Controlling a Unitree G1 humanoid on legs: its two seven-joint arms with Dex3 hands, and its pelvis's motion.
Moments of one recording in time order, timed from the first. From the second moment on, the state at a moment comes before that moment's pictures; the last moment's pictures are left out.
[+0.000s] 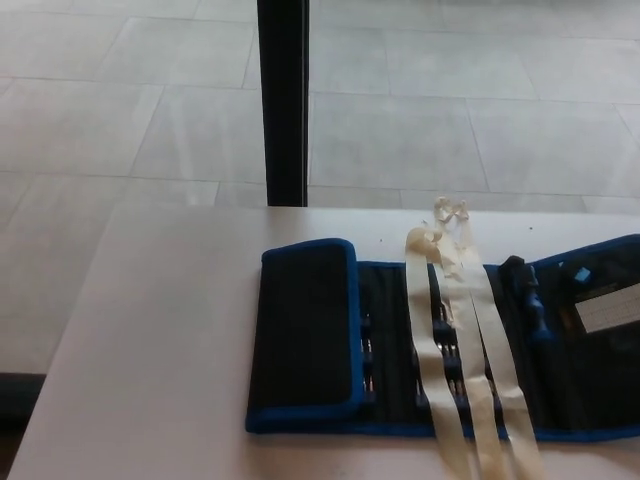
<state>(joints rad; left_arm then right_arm) 0.18 0.50 0.46 0.96 -0.06 -0.06 0.05 0.08 -0.45 -0.63 0.85 0.08 -0.08 -0.11</state>
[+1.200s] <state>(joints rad) 0.18 0.49 0.57 0.97 -0.14 -0.06 0.07 -0.42 -0.15 -0.66 0.23 0.42 0.23 -0.30</state>
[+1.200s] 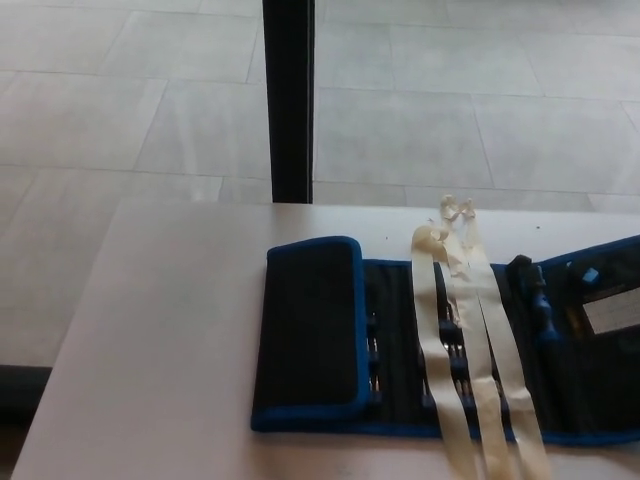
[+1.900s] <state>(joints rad) 0.23 0.49 0.57 0.95 -0.18 -0.07 0.09 -0.33 -0.45 -0.65 0.54 0.42 0.33 -0.19</state>
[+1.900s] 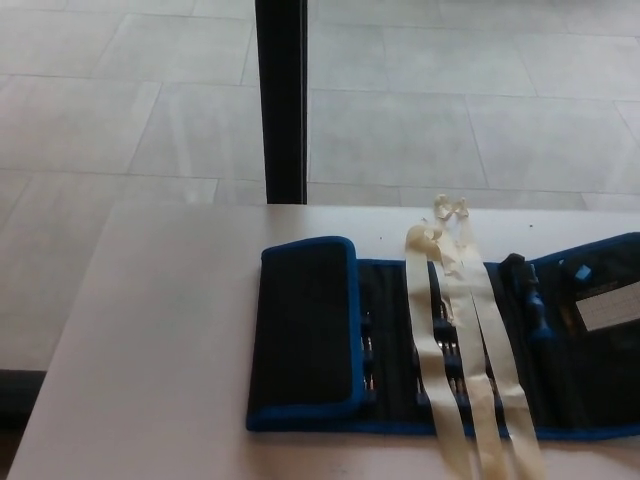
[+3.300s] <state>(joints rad) 0.24 0.49 0.57 0.90 -0.22 -0.07 0.07 -0.38 -0.49 -0.51 0.71 0.44 0.36 -0.02</state>
